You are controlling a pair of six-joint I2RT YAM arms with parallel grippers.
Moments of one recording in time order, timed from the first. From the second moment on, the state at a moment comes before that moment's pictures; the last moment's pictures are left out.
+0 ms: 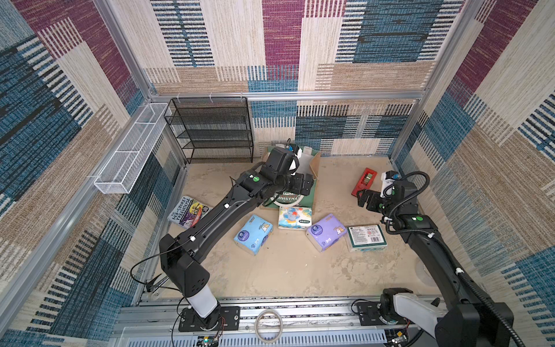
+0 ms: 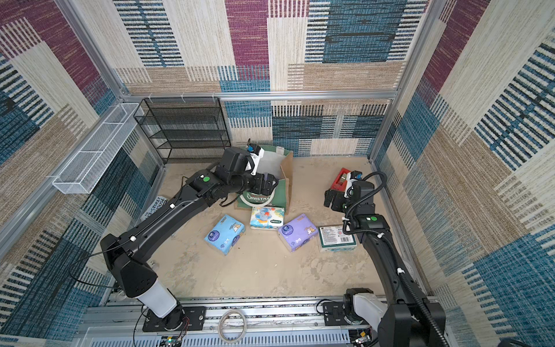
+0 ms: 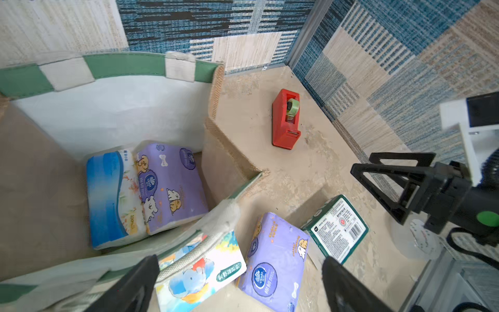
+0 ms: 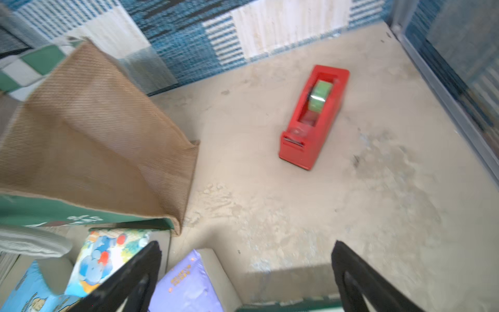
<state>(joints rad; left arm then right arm) -0.74 1.68 1.75 -0.70 0.03 -0.29 -0.02 1.05 0.81 -0.36 -0.10 0.31</state>
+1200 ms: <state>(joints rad) -0.91 2.49 2.47 -0.85 0.32 -0.16 -0.22 0.79 0.33 -0.29 -0.23 0.70</state>
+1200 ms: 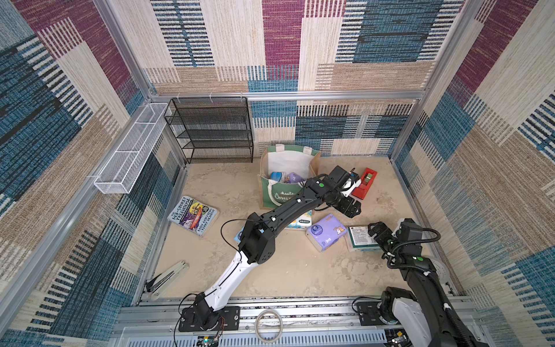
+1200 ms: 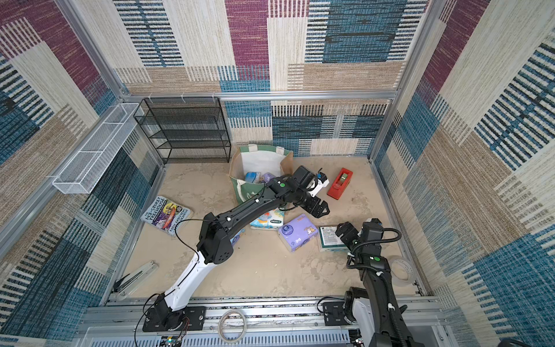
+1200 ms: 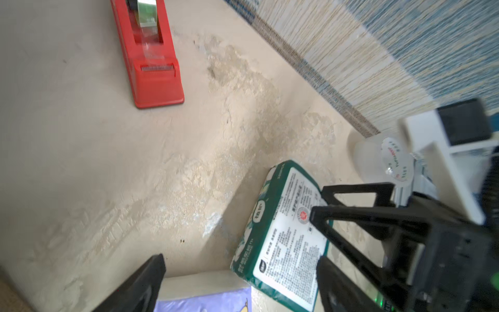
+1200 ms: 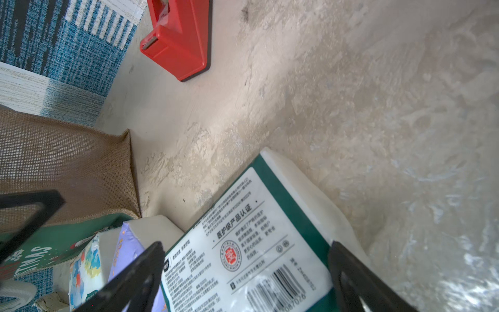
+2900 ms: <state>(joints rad) -0.88 2.45 2.34 -0.88 0.38 -0.21 -0.22 0.82 0.45 -0.37 -0.25 0.59</state>
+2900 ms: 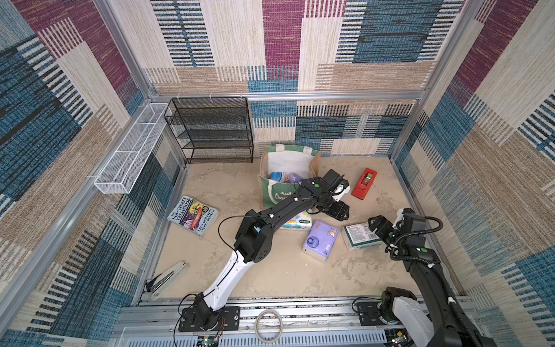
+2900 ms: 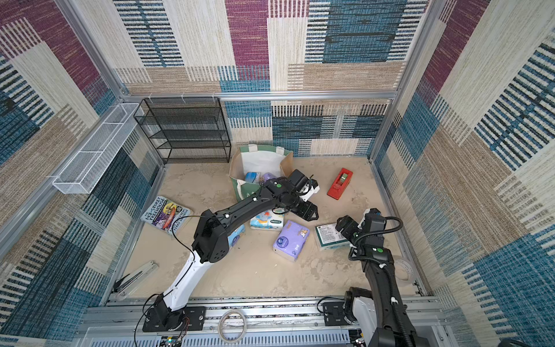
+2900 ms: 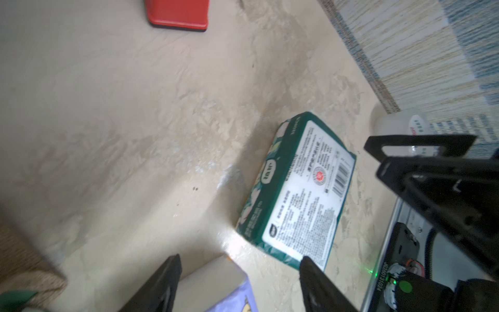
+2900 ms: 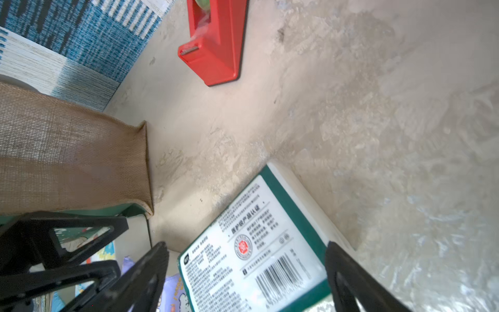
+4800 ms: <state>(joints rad) -0.84 2.58 2.33 -0.76 0.53 -0.40 -0.22 1.20 0.37 0.02 -0.47 0.54</state>
